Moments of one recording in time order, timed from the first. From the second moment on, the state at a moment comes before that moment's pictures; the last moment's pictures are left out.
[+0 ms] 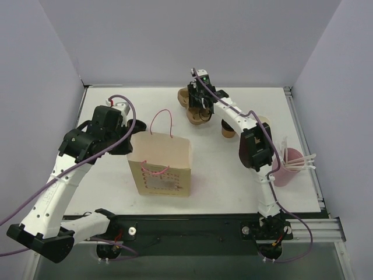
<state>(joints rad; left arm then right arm) -0.44 1.12 1.42 -1.18 -0.09 -0.39 0.49 2.32 2.06 -0.40 0.11 0.18</state>
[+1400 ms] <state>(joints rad) -0.44 1.13 1.42 -1.14 -0.07 -0.41 0.48 2.08 1.92 -0.42 0.14 0.17</state>
